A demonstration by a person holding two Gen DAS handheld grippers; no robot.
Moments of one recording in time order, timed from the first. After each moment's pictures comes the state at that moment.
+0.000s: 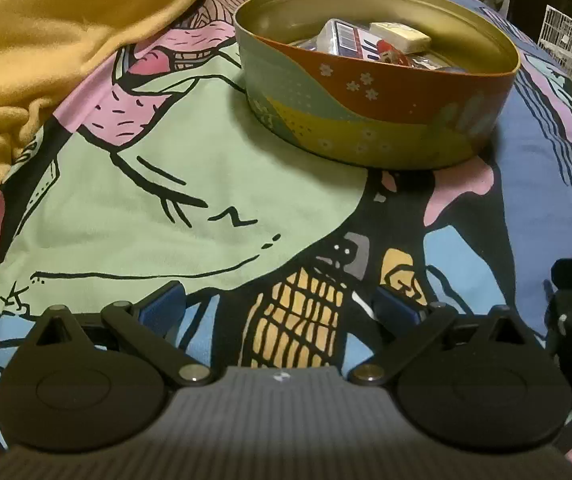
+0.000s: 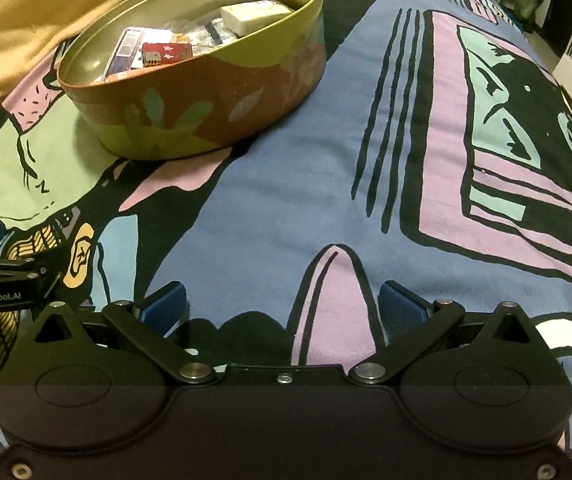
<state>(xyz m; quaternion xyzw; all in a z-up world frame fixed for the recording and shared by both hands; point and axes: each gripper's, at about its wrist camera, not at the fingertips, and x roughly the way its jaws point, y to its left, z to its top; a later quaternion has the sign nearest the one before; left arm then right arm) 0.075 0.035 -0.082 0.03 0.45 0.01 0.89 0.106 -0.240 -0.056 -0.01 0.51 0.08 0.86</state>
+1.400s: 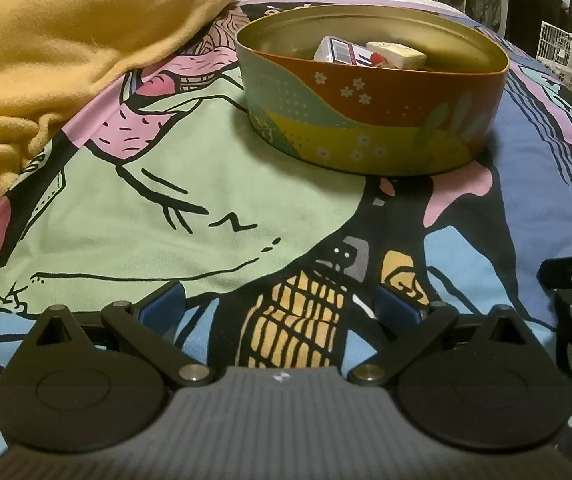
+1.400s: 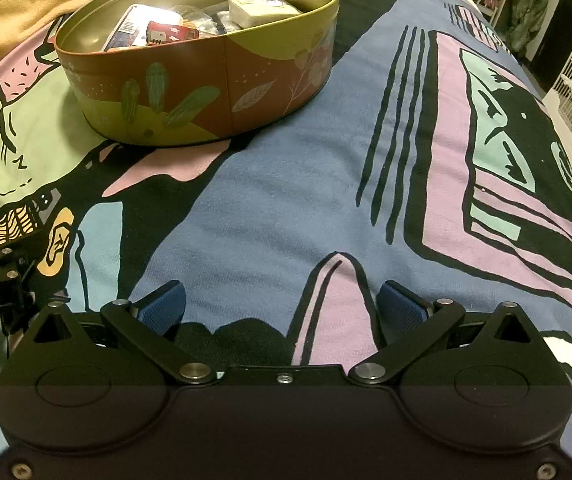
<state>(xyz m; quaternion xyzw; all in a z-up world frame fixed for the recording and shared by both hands) 0.062 0.034 -0.092 0.04 0.40 0.02 0.91 0.104 -0.222 -0.068 -0.07 0.49 0.06 0.87</state>
